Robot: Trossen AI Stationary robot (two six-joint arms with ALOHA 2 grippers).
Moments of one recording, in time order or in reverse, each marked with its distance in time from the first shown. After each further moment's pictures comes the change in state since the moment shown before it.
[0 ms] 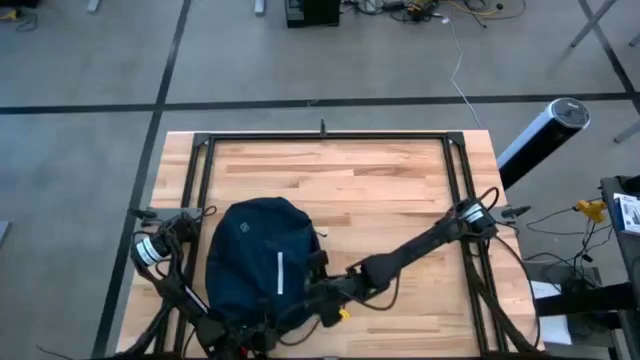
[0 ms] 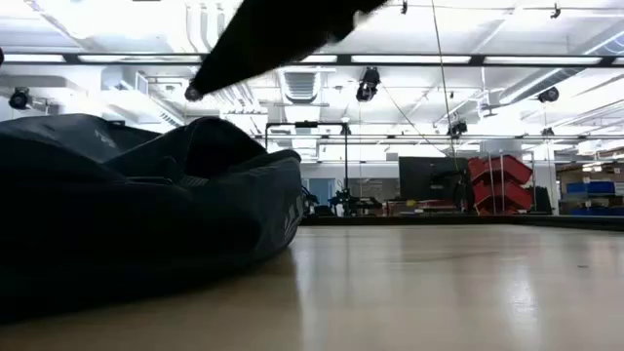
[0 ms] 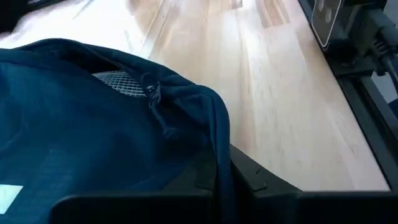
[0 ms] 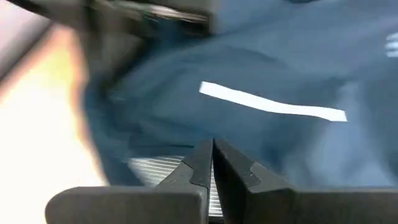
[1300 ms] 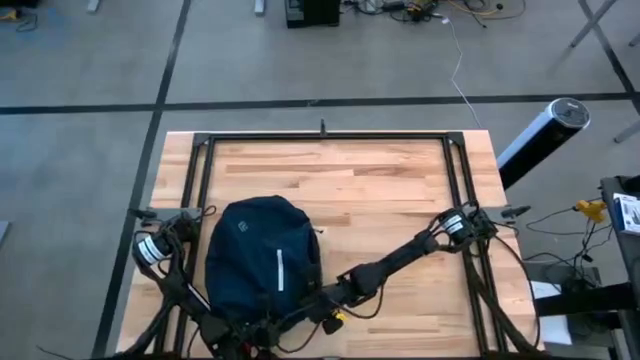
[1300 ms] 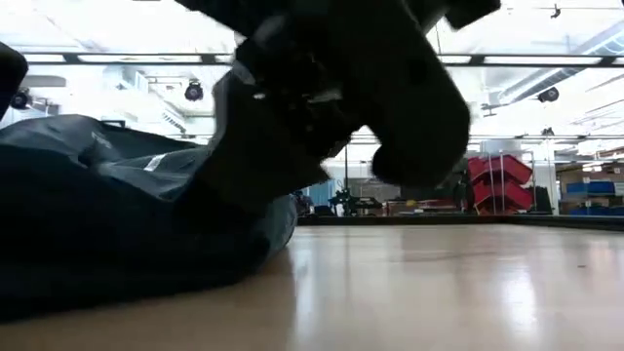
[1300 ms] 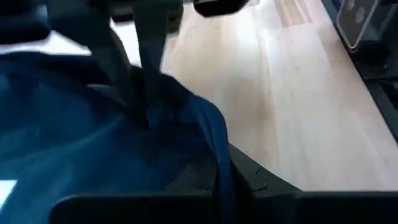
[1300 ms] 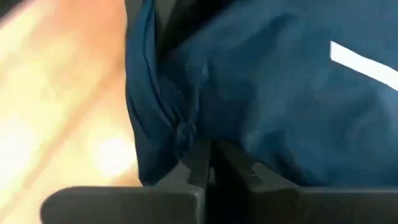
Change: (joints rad) left arm 0.028 0.000 0.000 -0.026 -0.002 -0.036; right arm -0.002 0.150 -0.003 0.068 -0.085 -0.083
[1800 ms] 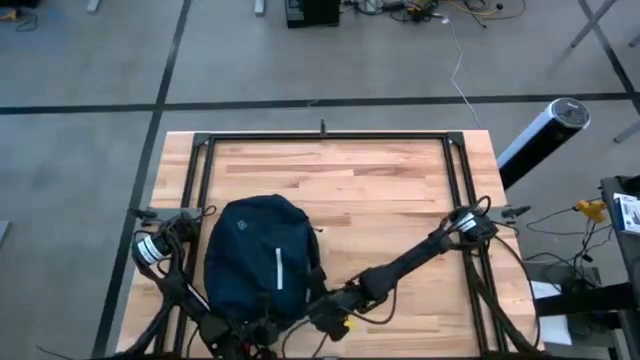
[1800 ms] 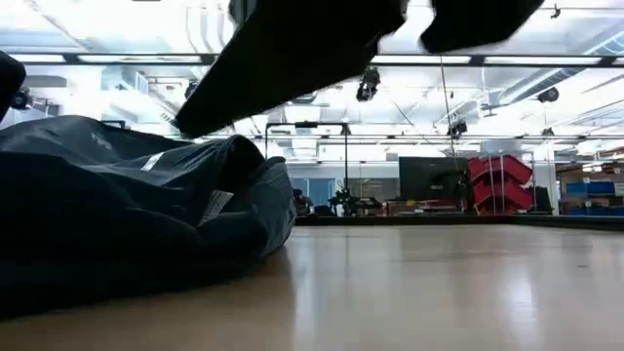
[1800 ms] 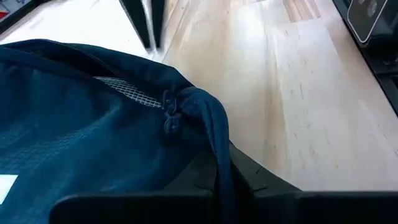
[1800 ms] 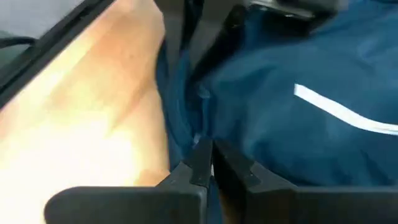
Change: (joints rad) left arm 0.000 0.000 -0.011 -0.020 -0.001 -0.034; right arm 0.049 -0.061 0.000 -0.003 0.016 -0.020
